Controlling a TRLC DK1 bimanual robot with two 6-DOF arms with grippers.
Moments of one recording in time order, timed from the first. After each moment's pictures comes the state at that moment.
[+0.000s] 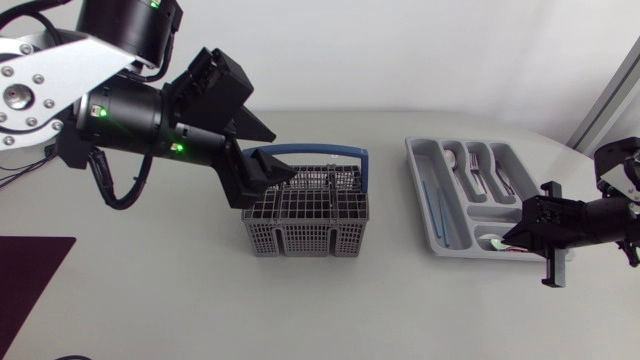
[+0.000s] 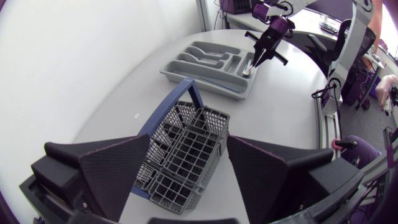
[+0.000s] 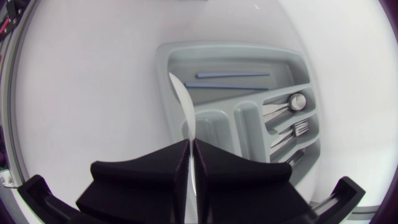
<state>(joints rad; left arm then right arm) -0.53 1.35 1.16 -0.51 0.32 0.51 -0.38 1.50 0.79 -0.52 -0.37 -1.61</state>
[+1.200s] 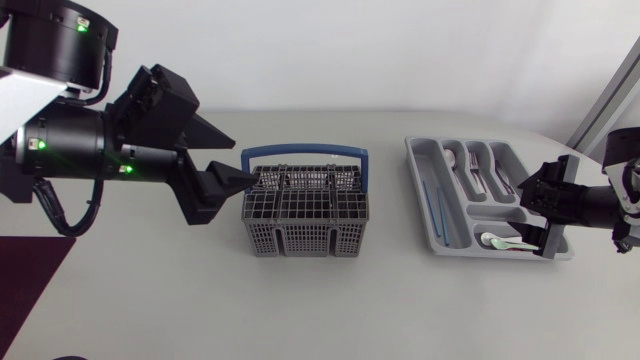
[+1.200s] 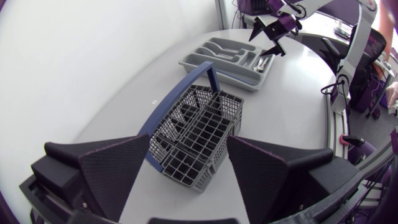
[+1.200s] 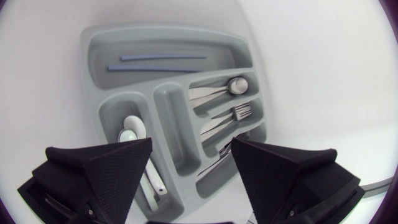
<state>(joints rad) -0.44 1.18 1.01 -0.50 0.30 0.51 -0.35 1.46 0.73 -0.11 -0.28 -1.50</state>
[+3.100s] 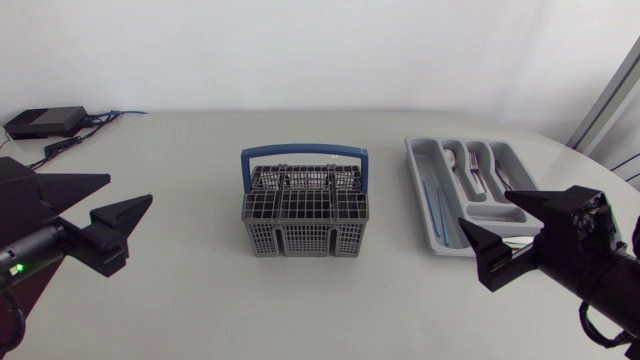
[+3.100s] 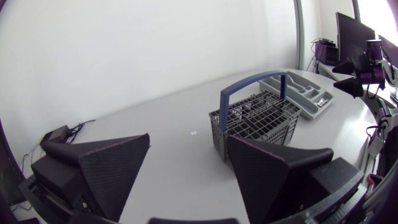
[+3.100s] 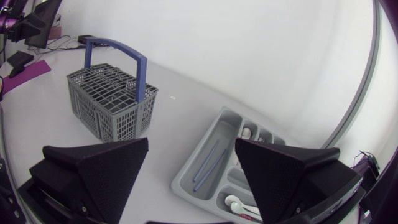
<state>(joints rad) -0.08 0.54 0.50 -0.31 0.23 0.26 0.18 0.56 0.34 -0.13 -0.09 -0.34</state>
